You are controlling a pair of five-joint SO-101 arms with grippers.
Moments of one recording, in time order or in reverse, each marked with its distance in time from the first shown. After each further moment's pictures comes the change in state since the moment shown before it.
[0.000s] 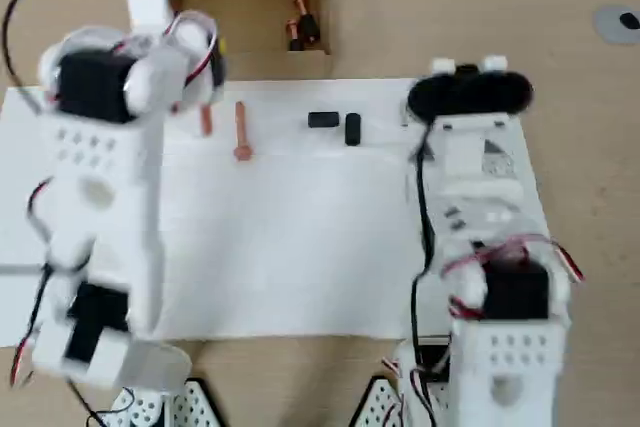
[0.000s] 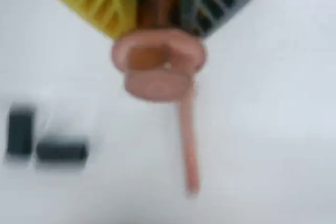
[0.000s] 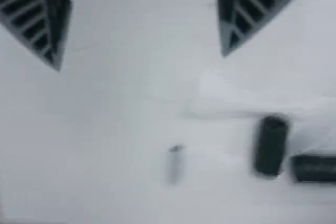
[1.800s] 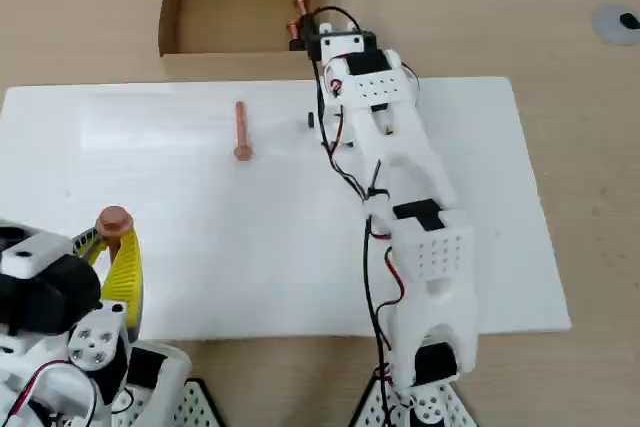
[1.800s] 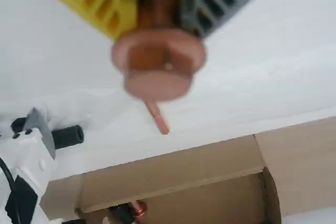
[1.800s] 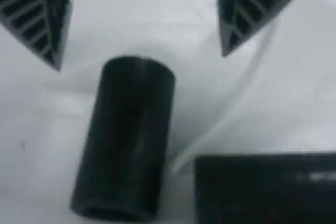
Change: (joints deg) left arm 0.0 -71.9 42.3 -0.9 -19.0; right arm -11.2 94.7 -63.7 14.8 -13.5
